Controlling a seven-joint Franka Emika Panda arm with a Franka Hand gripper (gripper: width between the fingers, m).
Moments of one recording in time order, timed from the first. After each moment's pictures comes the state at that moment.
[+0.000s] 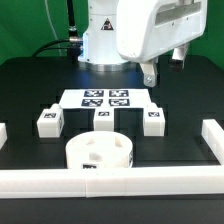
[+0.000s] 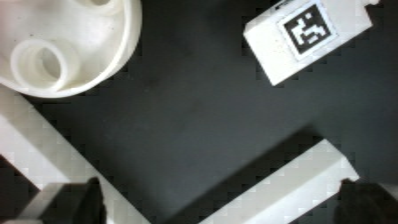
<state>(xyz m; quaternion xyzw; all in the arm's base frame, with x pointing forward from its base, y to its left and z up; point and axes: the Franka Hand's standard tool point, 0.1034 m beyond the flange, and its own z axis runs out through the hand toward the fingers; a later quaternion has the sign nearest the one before) 0.564 0.057 0.122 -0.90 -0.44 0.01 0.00</state>
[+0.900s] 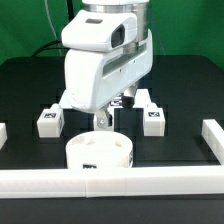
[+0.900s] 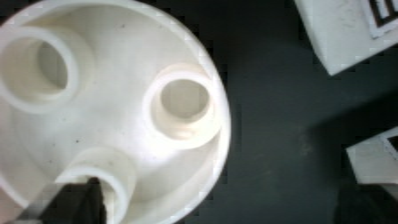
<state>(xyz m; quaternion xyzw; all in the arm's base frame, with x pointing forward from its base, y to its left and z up) 0.566 -0.015 0.060 -0.87 -0.49 0.01 0.01</state>
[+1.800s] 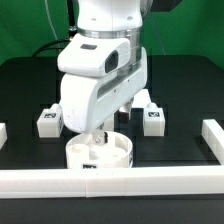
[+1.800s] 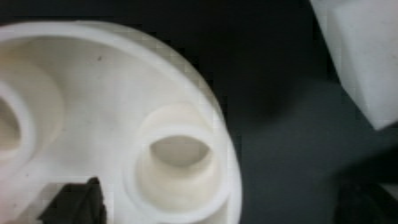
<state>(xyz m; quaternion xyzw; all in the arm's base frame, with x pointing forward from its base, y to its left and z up) 0.561 -0.024 0.029 -0.87 -0.49 0.01 0.01</state>
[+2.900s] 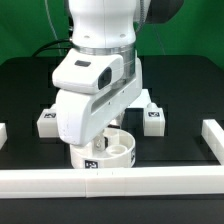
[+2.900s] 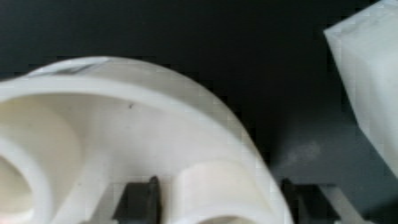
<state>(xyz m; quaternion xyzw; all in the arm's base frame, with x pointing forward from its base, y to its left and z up) 0.556 -0.031 0.012 -0.87 -0.49 0.02 0.02</state>
